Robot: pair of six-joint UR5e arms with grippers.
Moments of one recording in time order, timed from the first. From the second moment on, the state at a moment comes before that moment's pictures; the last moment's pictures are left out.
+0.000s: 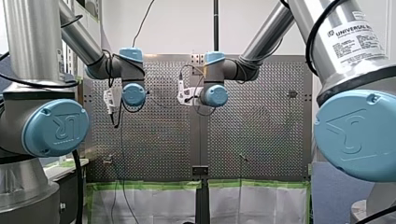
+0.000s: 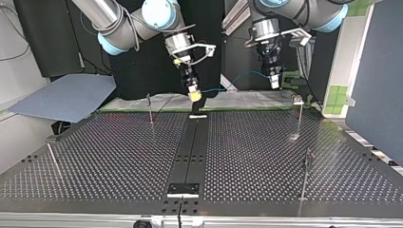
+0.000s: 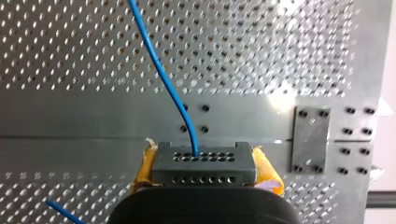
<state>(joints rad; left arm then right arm) -0.39 -1.49 -2.29 -2.38 -2.17 -1.65 2.40 -1.18 1.73 -0.62 1.69 1.52</state>
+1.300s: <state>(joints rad) -0.30 -1.43 -2.12 -2.65 -2.17 -1.71 2.45 -1.25 1.48 -0.41 1.62 1.55</state>
